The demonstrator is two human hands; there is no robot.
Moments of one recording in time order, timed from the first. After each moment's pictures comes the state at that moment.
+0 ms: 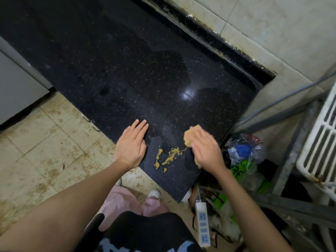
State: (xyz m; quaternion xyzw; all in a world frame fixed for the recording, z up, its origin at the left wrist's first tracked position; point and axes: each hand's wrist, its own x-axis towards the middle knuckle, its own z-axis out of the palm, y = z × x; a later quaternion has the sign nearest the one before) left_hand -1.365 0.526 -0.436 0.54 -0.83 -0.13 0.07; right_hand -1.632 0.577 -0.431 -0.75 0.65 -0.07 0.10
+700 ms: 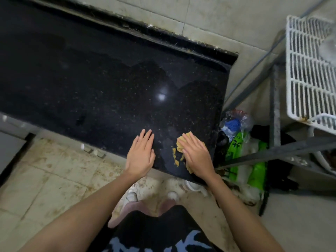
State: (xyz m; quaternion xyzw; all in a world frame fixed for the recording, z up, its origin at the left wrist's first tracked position) left_hand -1.330 0.501 -0.424 0.38 -0.92 -0.14 0.03; right_hand -1.519 0.615 -0.430 -0.61 0.78 -0.08 0.10
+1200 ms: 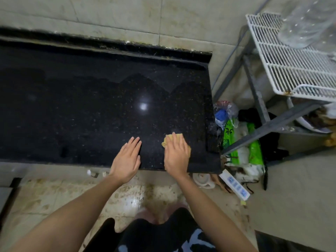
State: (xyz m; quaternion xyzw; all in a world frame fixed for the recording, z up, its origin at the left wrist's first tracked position) left_hand -1.260 0.419 -0.433 0.23 -0.97 -0.07 -0.02; right_hand -1.396 0.546 -0.431 -0.34 0.92 -0.15 0.09
